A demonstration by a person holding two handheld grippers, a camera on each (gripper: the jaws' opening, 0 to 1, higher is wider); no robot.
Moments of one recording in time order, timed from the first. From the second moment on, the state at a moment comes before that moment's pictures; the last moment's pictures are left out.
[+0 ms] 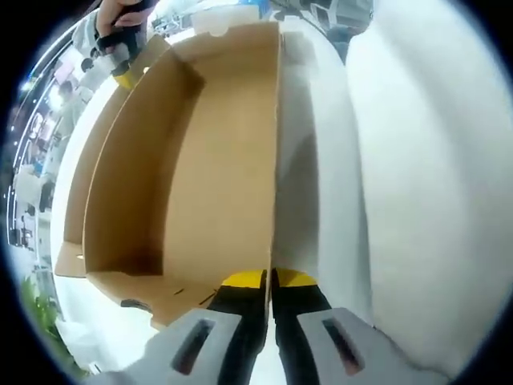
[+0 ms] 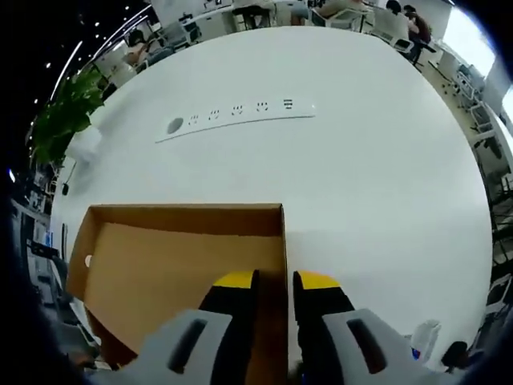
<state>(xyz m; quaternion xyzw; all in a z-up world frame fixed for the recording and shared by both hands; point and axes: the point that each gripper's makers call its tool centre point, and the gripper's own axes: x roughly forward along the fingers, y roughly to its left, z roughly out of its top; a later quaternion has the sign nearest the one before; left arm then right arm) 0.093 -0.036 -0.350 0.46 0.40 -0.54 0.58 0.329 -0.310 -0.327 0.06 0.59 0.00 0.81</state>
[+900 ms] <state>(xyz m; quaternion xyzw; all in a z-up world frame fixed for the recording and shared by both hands) 0.094 -0.036 -0.350 0.45 0.42 -0.53 0.58 0.331 -0.316 -0.317 0.02 0.55 0.03 0.83</state>
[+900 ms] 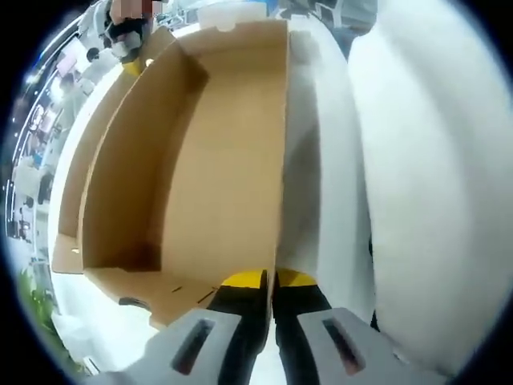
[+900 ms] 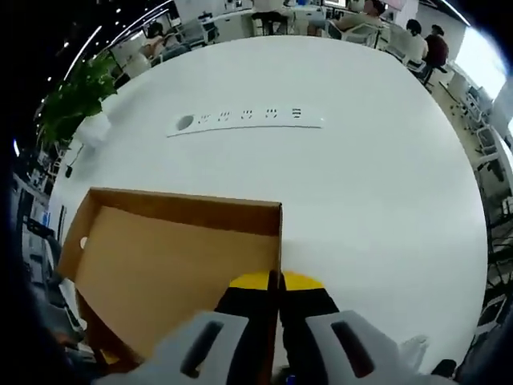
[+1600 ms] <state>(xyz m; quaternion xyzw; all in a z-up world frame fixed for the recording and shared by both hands) 0.094 -0.035 -0.351 0.44 0.44 -0.52 0.59 0.333 -0.306 -0.266 -0.04 0.45 0.06 0.89</state>
